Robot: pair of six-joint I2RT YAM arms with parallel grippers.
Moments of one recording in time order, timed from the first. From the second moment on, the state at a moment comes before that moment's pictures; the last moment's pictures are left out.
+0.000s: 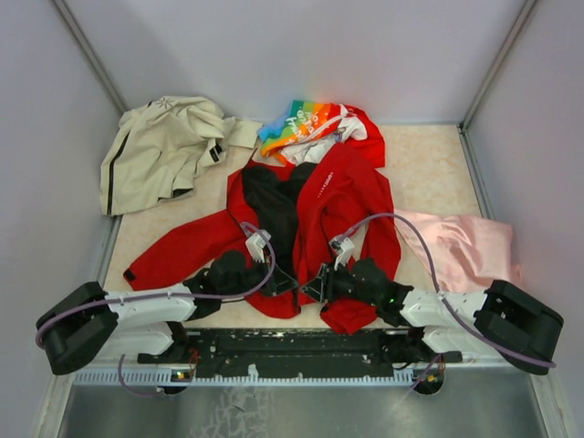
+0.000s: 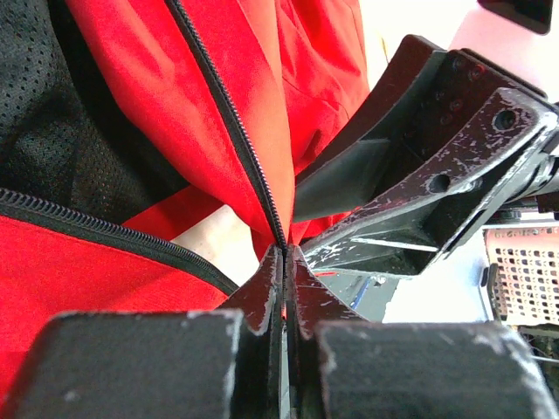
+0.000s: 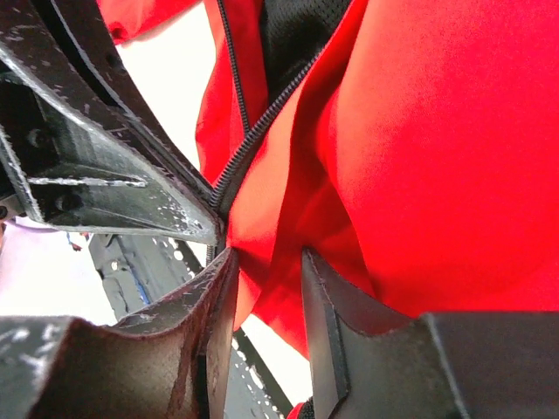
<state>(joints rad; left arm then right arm) -0.96 1.16 0.28 0.54 0.17 -0.86 0.97 1.10 0.17 0.59 -0.10 0.70</state>
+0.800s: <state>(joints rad) -0.96 1.10 0.16 0.73 0.16 -0.91 0.97 1.17 0.16 0.68 -0.16 0.70</state>
